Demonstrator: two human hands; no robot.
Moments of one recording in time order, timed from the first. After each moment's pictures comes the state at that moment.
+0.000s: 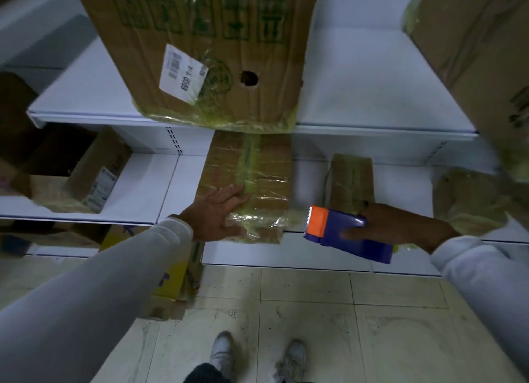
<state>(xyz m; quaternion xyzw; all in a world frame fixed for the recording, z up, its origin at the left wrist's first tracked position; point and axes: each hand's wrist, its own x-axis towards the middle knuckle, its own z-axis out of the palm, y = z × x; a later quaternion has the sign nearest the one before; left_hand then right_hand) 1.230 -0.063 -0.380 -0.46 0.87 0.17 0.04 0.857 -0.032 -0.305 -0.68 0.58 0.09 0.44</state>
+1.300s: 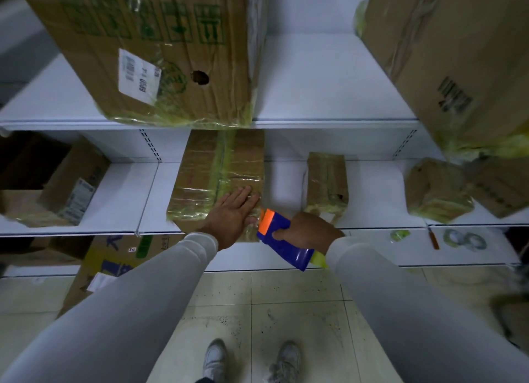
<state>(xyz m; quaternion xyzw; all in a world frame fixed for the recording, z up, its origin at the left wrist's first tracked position) 1.143 -0.048 -0.396 -0.49 0.86 0.09 0.04 0.938 -0.012 -0.356 -0.60 0.68 0.05 0.42</state>
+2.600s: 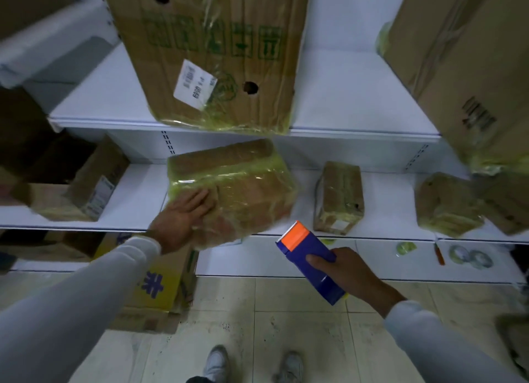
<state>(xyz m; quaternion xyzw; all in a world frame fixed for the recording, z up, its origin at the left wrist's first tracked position) 1.290 -0.037 -0.384 -0.50 0.87 0.02 0.02 0.910 0.064 -0.369 -0.54 0.69 -0.14 0.46</state>
